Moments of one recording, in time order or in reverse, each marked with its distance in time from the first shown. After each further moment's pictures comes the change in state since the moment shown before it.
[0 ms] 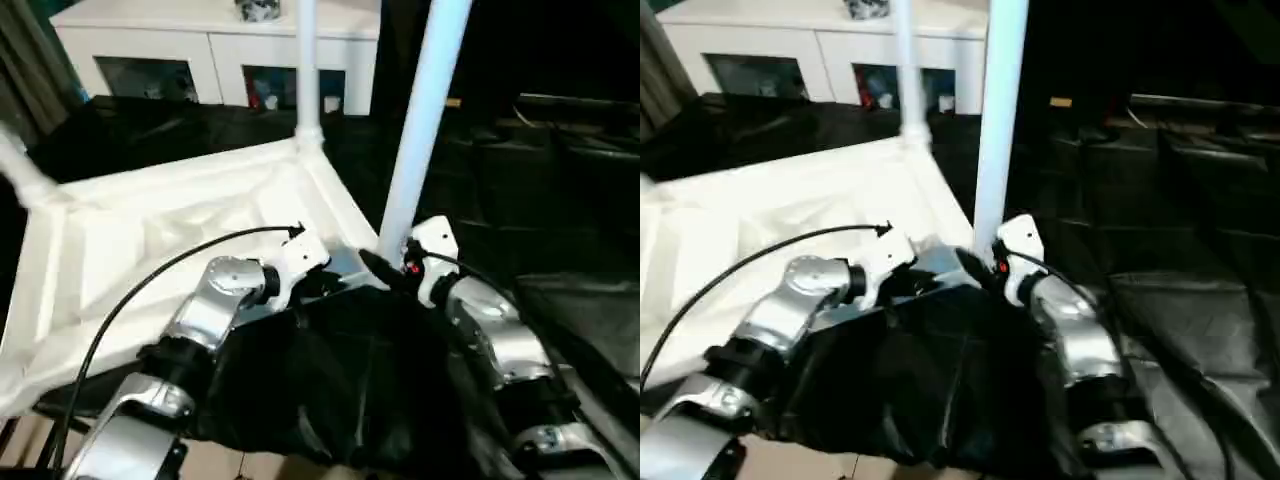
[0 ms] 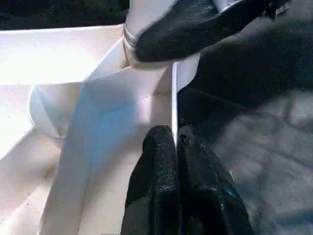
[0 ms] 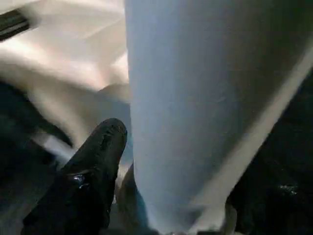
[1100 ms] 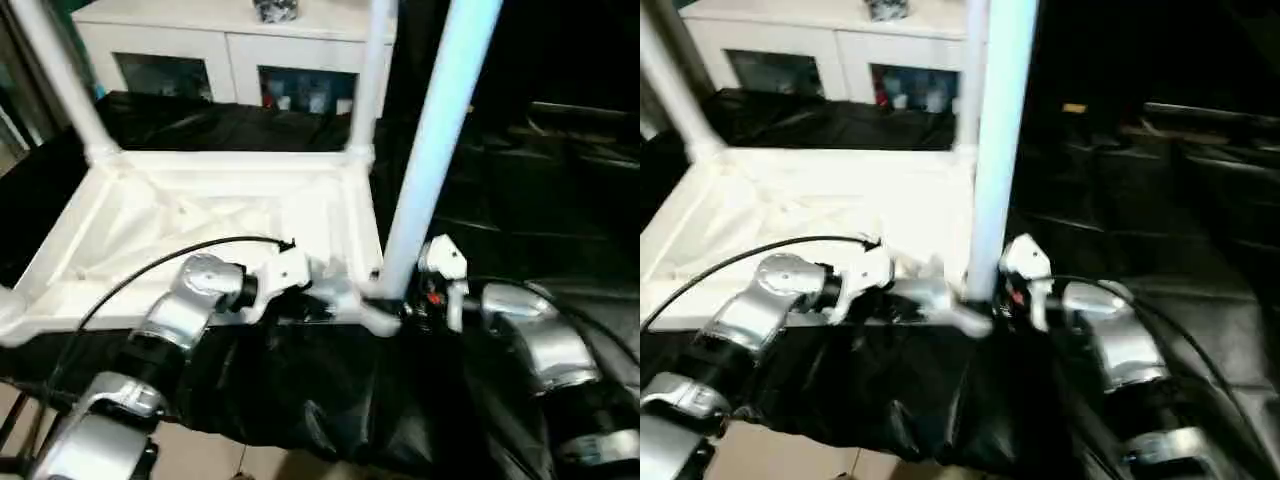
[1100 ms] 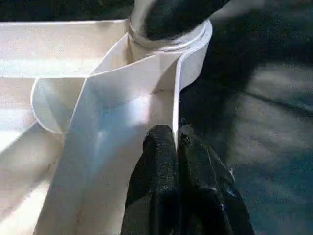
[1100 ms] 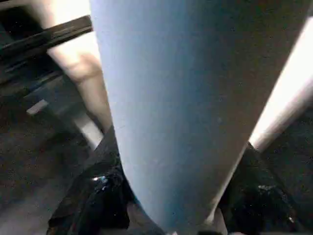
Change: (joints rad) left arm -0.007 -0.005 -0.022 0.021 0.022 -0.009 0.016; right arm 0.030 0.037 -0.038 -0.058 0.025 0.076 -0.028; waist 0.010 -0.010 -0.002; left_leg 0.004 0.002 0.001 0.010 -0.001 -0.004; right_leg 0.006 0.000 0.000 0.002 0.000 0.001
